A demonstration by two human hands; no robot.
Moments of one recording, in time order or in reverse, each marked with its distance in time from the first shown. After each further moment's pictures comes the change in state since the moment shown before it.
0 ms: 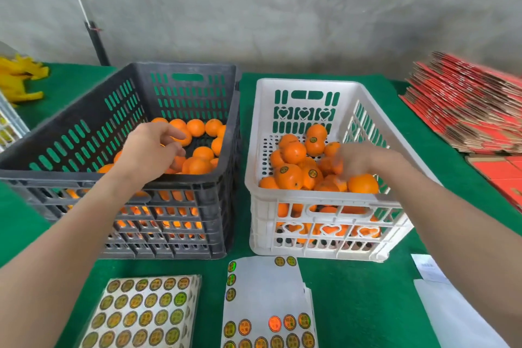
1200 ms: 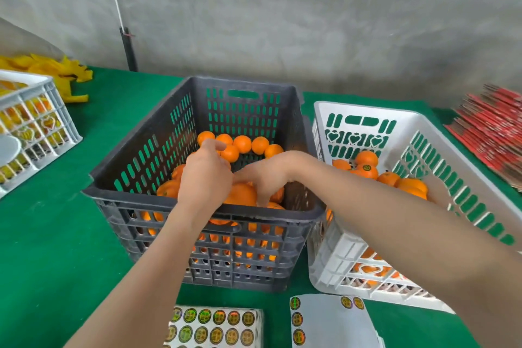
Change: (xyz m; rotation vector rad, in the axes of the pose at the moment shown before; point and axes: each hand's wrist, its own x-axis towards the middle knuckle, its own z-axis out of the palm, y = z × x) left_hand 0.025 -0.053 -0.030 -0.057 0.167 -0.145; right_hand 0.052 -0.282 -0.063 -0.036 -0.346 -0.768
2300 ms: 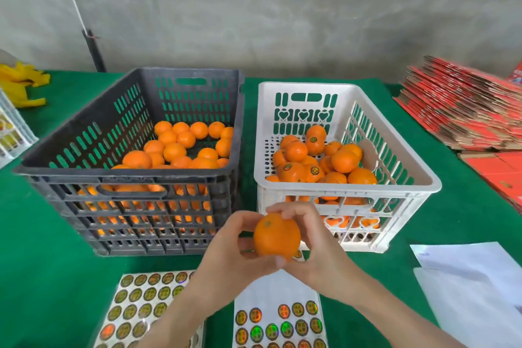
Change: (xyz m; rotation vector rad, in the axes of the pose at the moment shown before) left_hand -0.195 0.039 0.060 -0.523 -0.659 0.015; right_hand -0.183 0.002 0.238 0.789 1.094 -0.157
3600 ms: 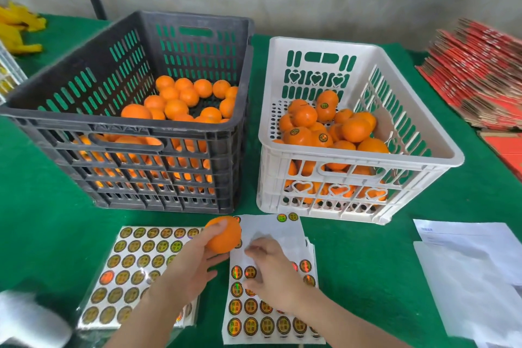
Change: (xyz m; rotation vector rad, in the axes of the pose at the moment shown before) left_hand -0.006 -0.124 -0.012 -0.560 0.140 -0.666; right_hand -0.042 0.110 0.101 -0.498 -0.340 0.266
